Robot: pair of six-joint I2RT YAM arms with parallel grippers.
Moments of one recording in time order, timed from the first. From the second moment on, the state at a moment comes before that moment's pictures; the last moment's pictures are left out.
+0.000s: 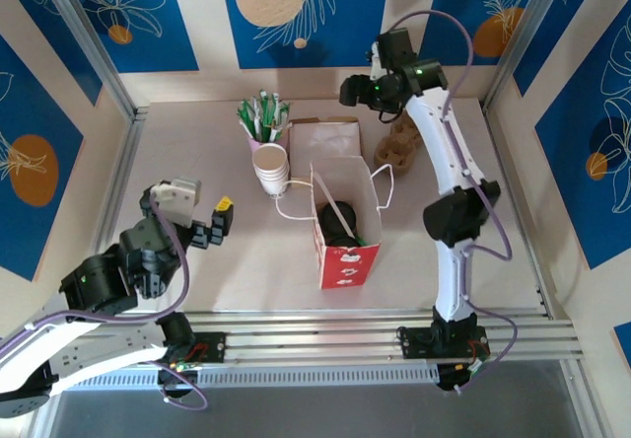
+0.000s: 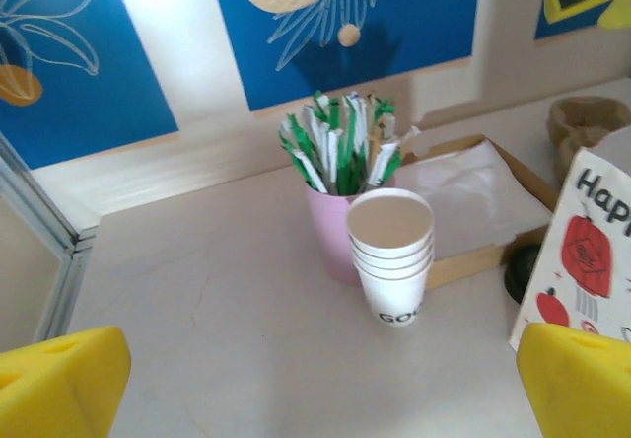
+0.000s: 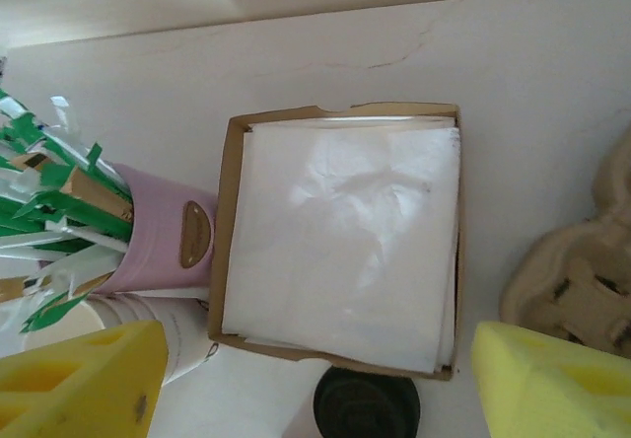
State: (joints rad) left arm -1.04 0.62 1.02 -0.74 -0.83 -0.12; right arm 0.32 2.15 2.50 -1.22 -0.13 0.35
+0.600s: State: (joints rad) left arm -1.04 0.57 0.98 -0.70 -0.97 -0.10; right arm 0.48 2.48 2.58 -1.25 -0.08 0.21
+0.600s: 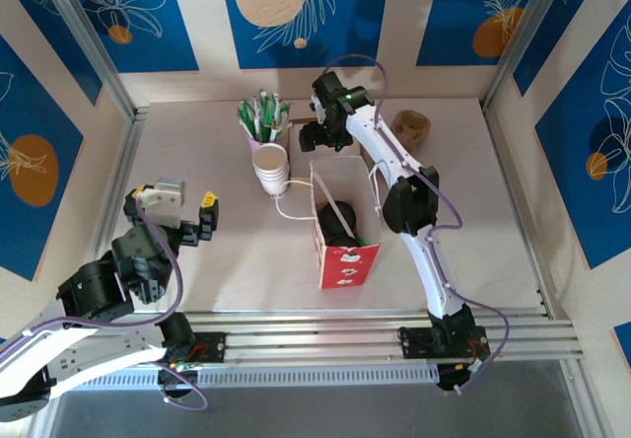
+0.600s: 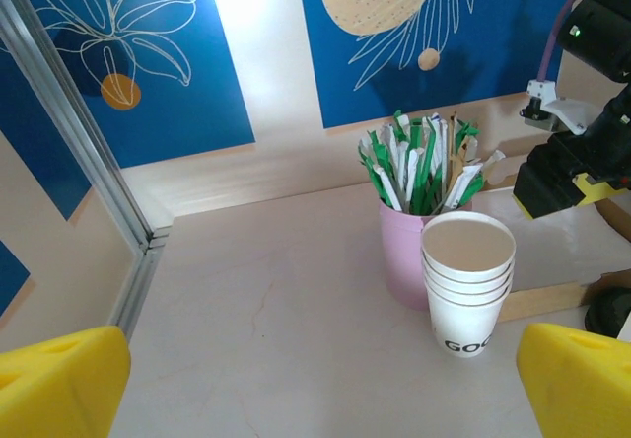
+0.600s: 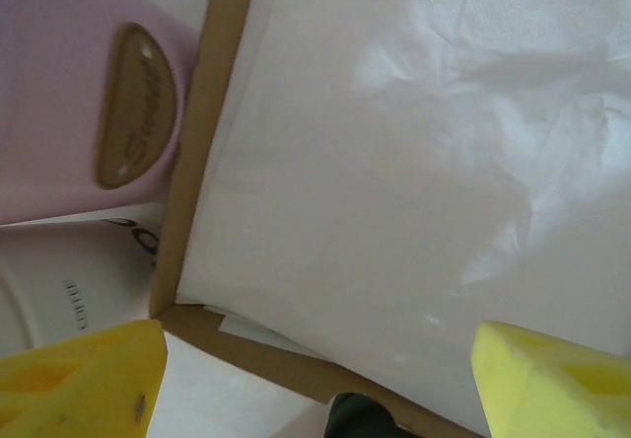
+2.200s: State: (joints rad) left arm -1.02 0.65 0.97 -0.71 -1.00 -0.07; right arm 0.45 2.60 2.57 -1.11 0.02 0.21
